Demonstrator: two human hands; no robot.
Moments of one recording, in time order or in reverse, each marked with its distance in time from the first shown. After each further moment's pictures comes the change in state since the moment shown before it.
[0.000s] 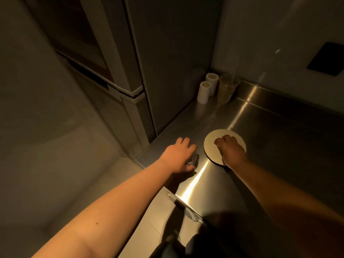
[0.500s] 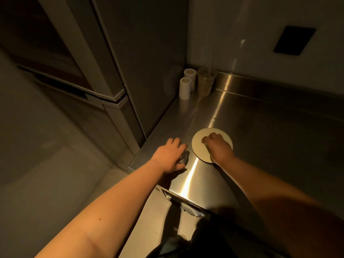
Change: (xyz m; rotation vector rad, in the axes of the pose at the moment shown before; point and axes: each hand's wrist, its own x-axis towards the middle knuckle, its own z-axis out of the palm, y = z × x) left_hand 0.003 -0.020 0.019 0.048 -0.021 0.135; right_hand -0.018 -0.026 0.013 0.083 0.020 0.105
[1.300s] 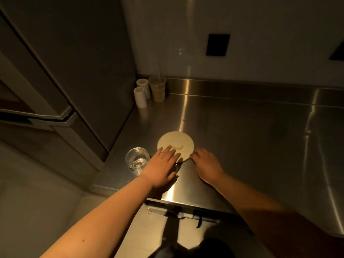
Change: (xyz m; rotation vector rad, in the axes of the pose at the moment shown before) left_hand 0.012 0.084 0.015 0.094 0.042 0.310; right_hand -0.113 0.059 0.037 0.014 0.215 0.034
